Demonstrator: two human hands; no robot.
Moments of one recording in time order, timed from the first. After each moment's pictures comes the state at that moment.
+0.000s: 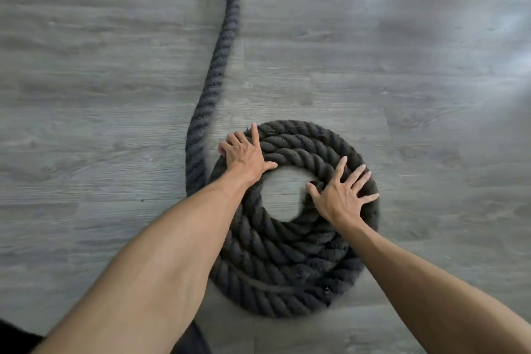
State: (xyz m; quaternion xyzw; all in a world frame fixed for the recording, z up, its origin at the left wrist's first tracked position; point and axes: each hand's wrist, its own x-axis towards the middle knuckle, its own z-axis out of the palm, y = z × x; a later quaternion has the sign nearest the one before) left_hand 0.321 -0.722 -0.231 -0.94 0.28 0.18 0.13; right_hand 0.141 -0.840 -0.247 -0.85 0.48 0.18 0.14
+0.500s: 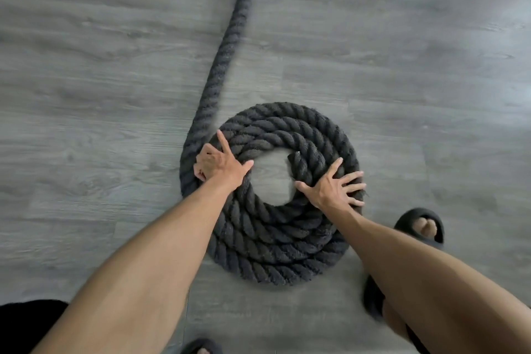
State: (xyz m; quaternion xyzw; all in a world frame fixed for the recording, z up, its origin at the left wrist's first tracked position) left_hand 0.444 -0.652 -0.212 -0.95 0.07 0.29 0.08; right_hand 0.301 -0.826 -0.236 -0.78 0.52 0.28 0.21
